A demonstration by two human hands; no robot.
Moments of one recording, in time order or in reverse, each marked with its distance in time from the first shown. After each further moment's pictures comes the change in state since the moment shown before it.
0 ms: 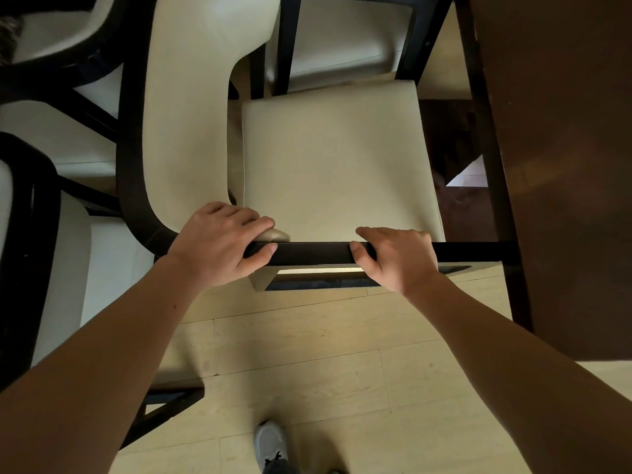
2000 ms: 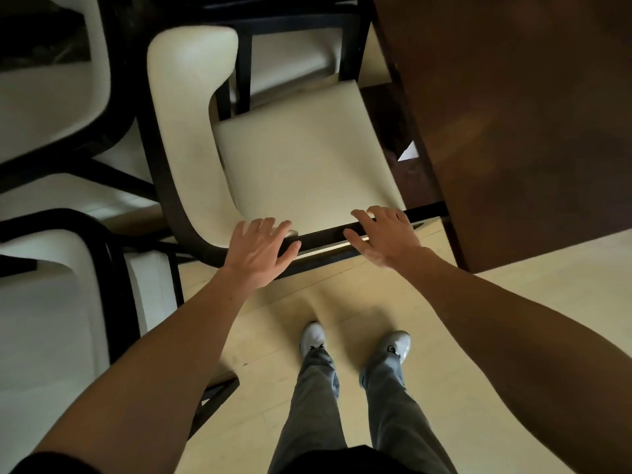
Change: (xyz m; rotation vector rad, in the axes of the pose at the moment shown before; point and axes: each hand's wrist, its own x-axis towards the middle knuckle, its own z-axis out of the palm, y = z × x) left_hand -0.008 0.009 -0.058 -0.093 -0.164 -0.034; right_hand -0.001 -0.055 -0.113 -0.016 -0.564 0.346
